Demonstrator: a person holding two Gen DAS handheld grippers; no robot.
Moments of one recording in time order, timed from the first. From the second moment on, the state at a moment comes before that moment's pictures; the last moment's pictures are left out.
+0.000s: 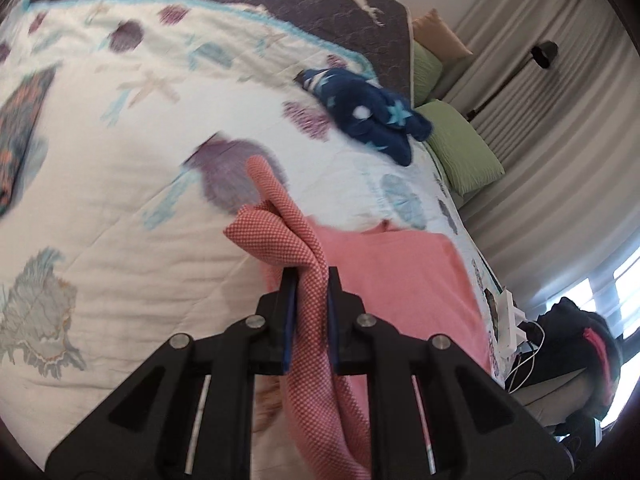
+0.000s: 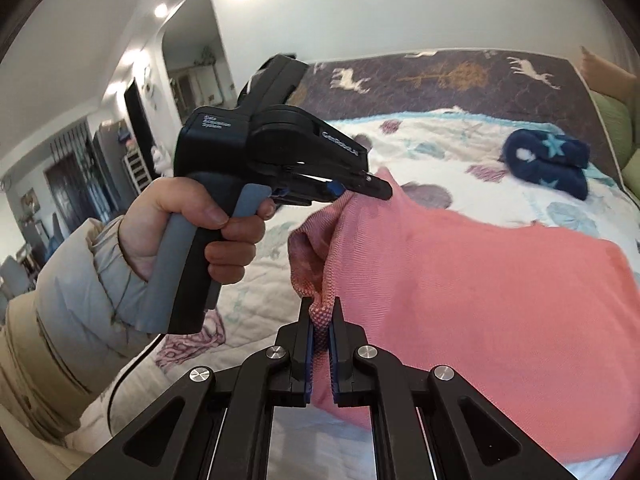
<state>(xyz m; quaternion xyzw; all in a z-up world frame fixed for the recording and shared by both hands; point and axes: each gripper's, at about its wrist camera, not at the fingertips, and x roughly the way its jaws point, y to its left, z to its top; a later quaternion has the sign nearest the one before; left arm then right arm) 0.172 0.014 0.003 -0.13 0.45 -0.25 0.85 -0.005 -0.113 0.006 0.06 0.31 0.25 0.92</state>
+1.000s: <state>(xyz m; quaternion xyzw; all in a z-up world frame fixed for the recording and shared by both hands) 0.144 -0.308 -0.032 0.15 0.47 -0.32 0.81 -0.070 -0.353 -0.043 0.25 0.31 0.06 0.91</state>
